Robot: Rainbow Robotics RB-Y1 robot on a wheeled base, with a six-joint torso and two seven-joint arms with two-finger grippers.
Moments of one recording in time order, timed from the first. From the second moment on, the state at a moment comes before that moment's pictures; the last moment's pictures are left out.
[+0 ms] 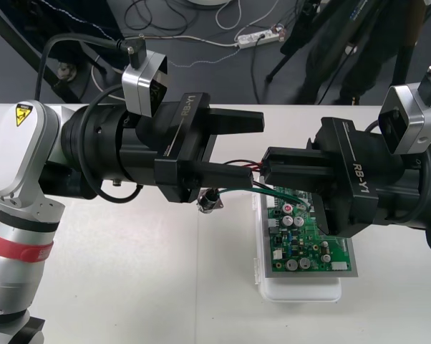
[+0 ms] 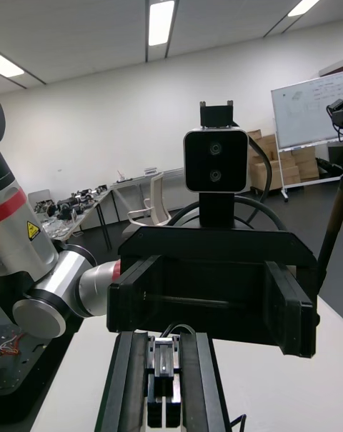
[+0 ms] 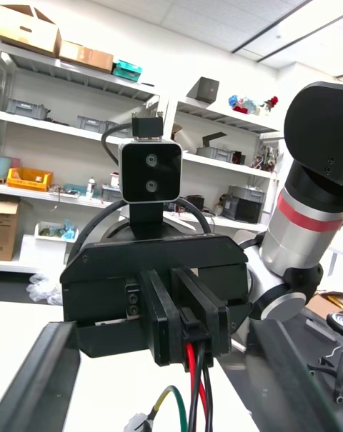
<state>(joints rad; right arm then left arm) -0.10 -0.49 -0.01 -2.16 1.01 -1.18 -0.45 -0.43 0.30 -0.13 -1.82 -1.03 -1.36 0.41</state>
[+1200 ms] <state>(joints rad) -0.09 -0.49 0.00 -2.18 1.03 -1.16 -0.42 -0.45 0.37 -0.18 -1.82 -1.01 -1.32 0.41</state>
